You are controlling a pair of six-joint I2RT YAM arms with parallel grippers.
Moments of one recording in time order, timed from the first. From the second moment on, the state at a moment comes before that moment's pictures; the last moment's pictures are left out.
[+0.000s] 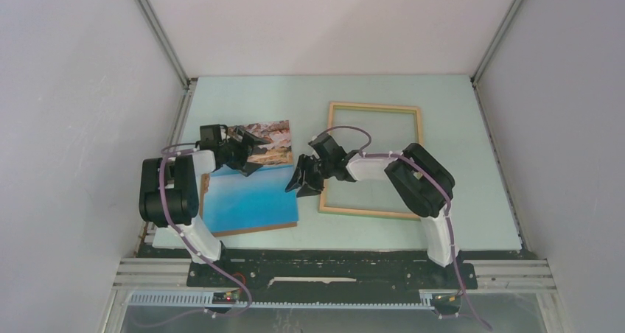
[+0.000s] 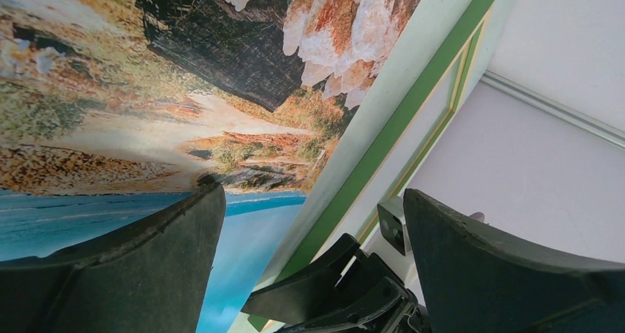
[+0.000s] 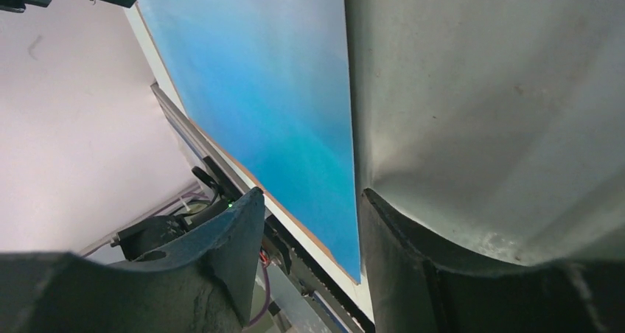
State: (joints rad) left arm 0.09 1.72 0.82 0.02 0.58 -1.06; right arm 0.79 2.06 1.22 0.02 -0.52 1.05
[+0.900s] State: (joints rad) left arm 0.09 1.72 0.82 0.03 0.58 -1.06; right arm 0.80 2.10 1.20 0.39 -0.58 1.29
